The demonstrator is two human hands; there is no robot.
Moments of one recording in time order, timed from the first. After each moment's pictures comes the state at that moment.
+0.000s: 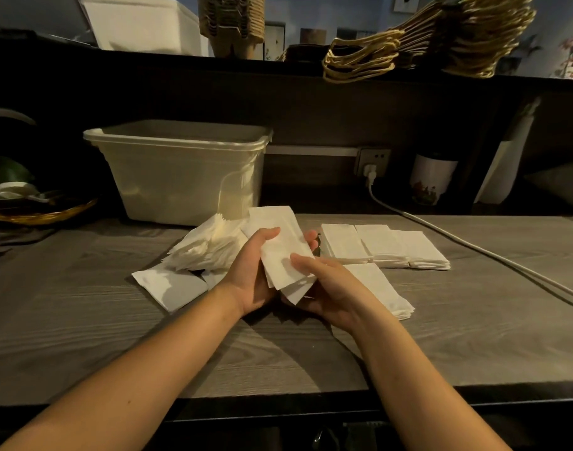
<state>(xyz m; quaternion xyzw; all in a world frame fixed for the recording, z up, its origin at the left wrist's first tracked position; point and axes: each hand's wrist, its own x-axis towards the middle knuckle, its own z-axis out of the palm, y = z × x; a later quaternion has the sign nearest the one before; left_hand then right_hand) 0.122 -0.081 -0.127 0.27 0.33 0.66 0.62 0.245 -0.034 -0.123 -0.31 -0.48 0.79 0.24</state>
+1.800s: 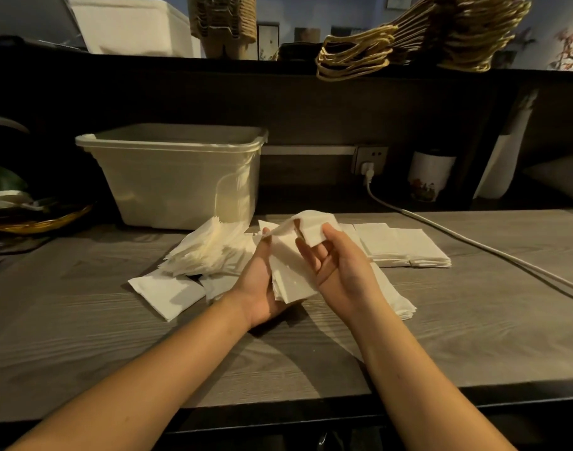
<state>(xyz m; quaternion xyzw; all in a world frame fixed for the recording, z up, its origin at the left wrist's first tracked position) 0.131 -0.079 -0.133 0.19 0.38 0.66 0.62 0.244 -0.033 -0.109 -0.12 -0.33 0.84 0.42</state>
